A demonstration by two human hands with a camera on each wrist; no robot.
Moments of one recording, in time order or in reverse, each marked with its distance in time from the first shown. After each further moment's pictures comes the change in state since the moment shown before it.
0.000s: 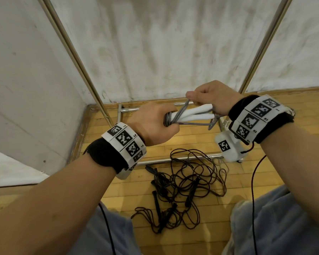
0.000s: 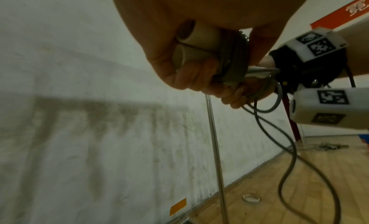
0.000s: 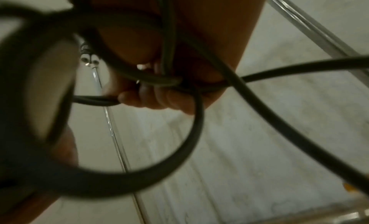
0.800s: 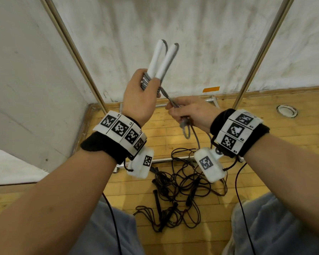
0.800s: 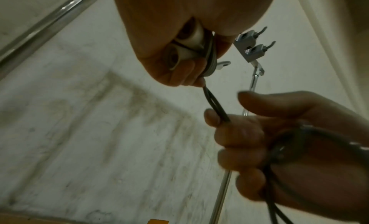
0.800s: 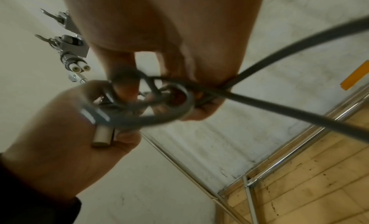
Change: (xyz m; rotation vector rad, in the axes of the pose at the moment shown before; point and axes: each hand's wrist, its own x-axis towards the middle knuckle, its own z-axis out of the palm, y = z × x) left_hand 0.023 -0.003 -0.015 -0.673 0.579 -0.336; right_hand -0.001 -0.007 0.053 0.570 -0.234 0.036
